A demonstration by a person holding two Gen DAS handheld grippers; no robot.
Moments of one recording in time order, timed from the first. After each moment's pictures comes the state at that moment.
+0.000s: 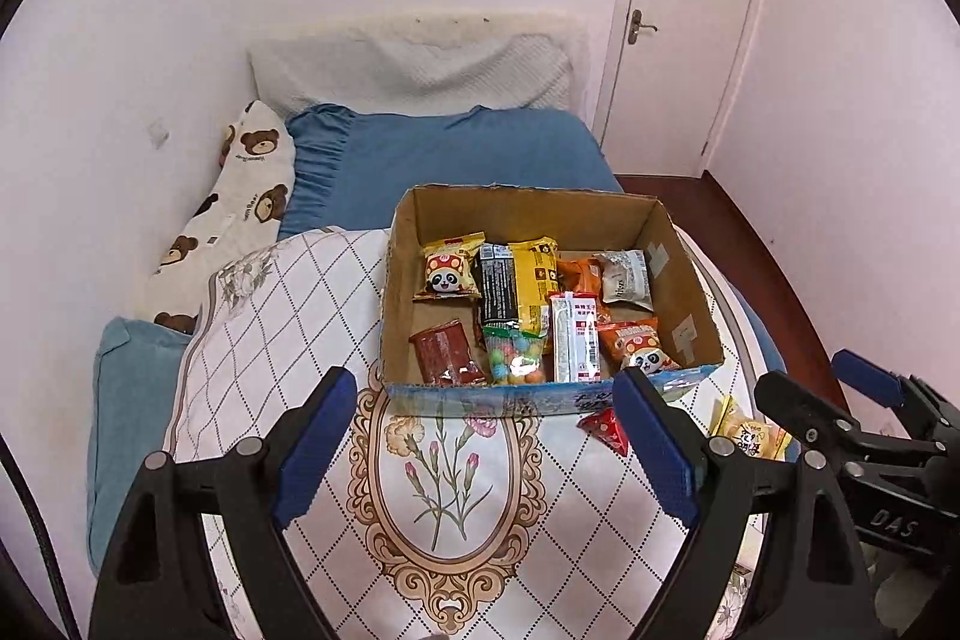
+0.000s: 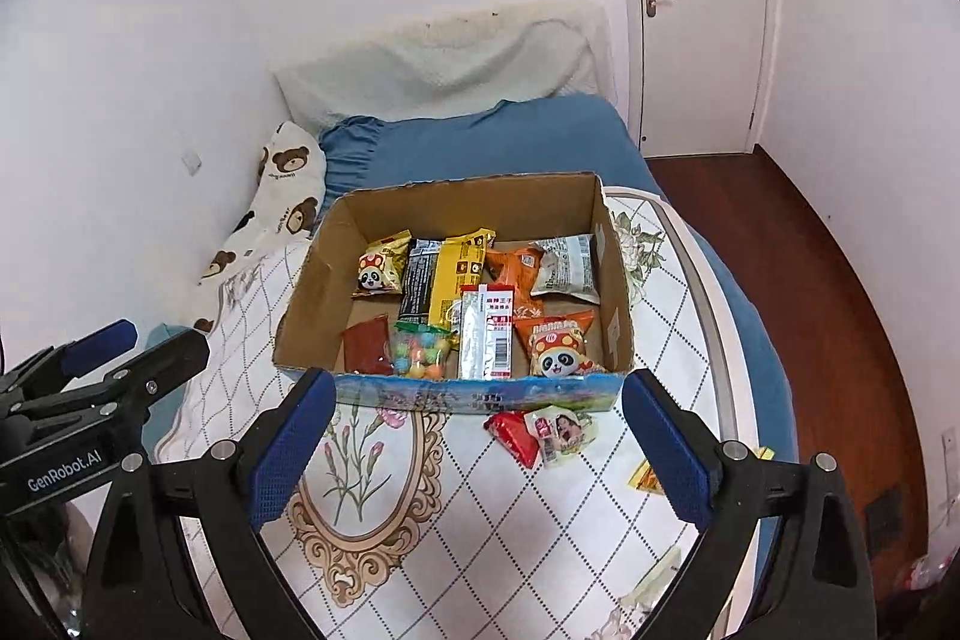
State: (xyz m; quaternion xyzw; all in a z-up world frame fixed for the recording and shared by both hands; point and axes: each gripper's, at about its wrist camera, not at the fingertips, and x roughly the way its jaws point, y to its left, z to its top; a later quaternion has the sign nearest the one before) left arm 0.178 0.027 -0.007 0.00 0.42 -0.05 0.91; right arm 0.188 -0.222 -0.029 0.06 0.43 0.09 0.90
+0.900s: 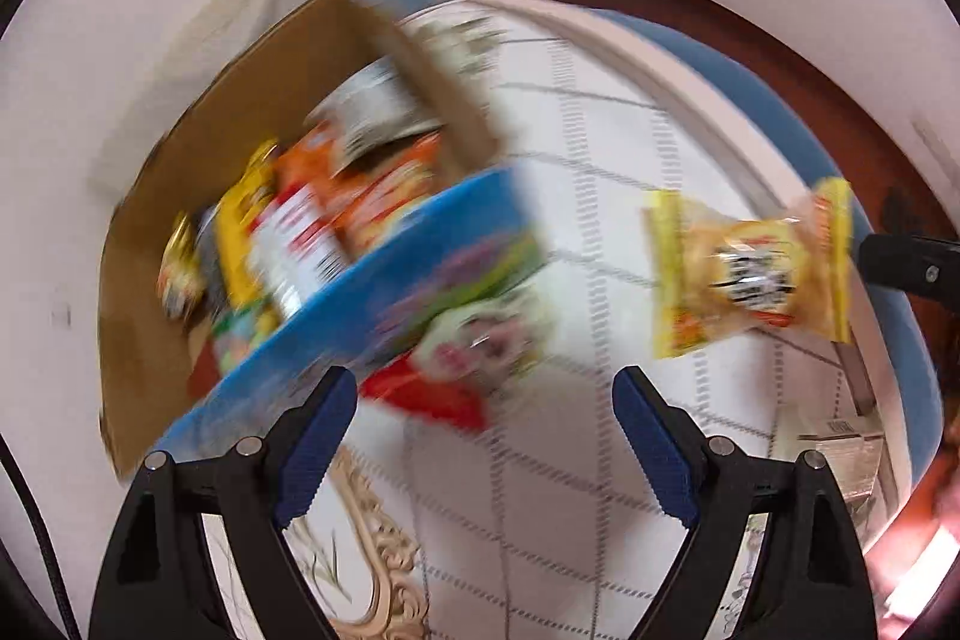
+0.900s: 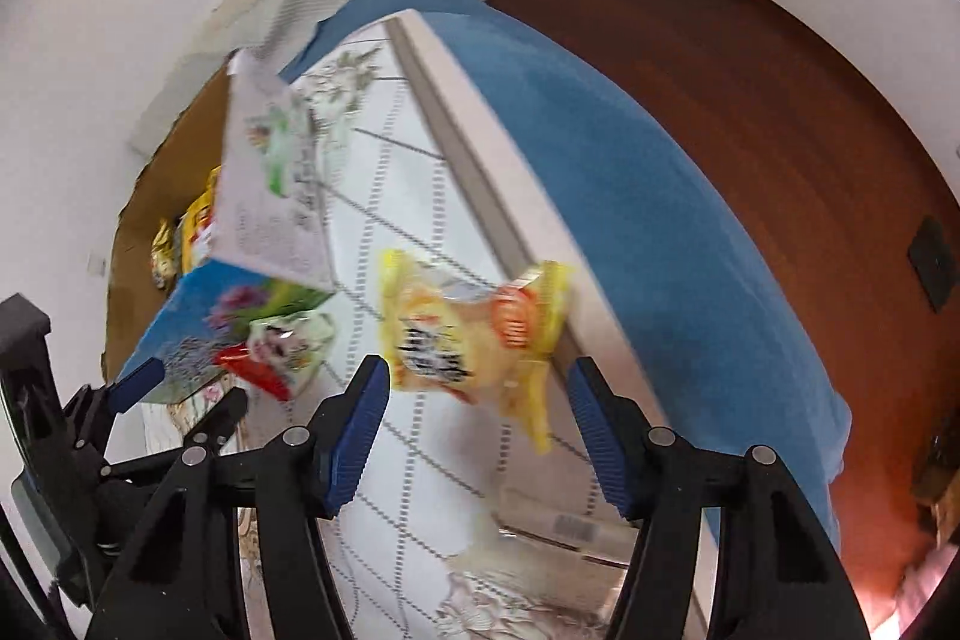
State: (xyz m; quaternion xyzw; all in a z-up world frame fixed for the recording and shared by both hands) left arm 0.203 -0.224 -0.204 0.31 0.50 -0.18 0.79; right arm 0.183 -0.468 -0.230 0.28 0.55 -0.04 0.78
